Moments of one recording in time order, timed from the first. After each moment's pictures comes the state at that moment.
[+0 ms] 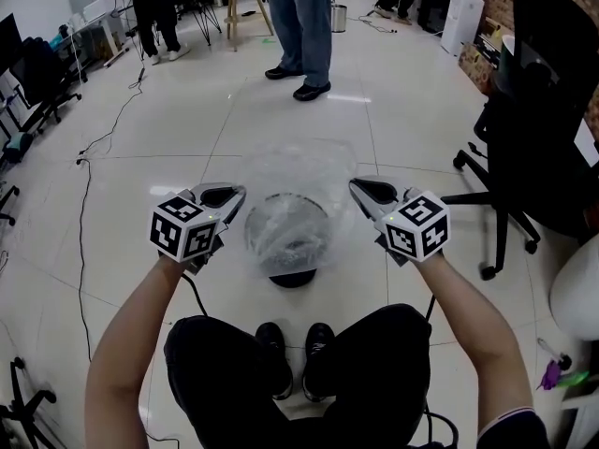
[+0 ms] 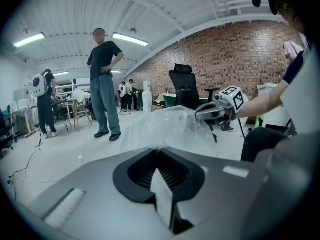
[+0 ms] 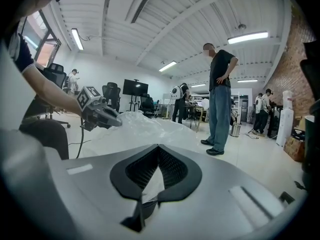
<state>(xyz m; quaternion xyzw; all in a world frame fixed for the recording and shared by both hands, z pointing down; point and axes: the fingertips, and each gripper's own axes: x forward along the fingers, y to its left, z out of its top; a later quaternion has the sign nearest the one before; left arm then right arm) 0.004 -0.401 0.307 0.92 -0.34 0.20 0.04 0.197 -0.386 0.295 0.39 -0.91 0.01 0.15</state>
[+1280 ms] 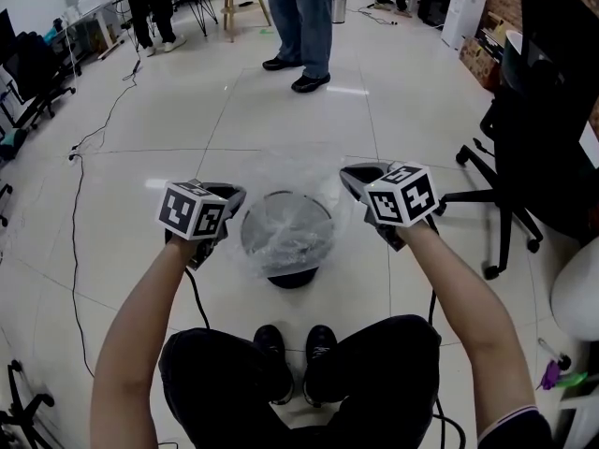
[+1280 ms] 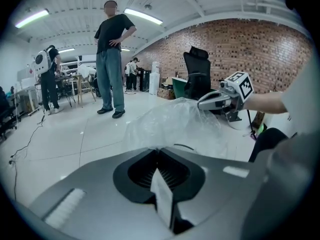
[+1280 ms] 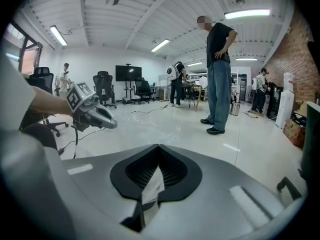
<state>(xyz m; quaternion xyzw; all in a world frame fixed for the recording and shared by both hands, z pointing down) -0.007 -0.444 0.372 0.88 -0.35 0.27 0.14 0.182 -0.446 0.338 0.40 -0.88 0.10 0.23</state>
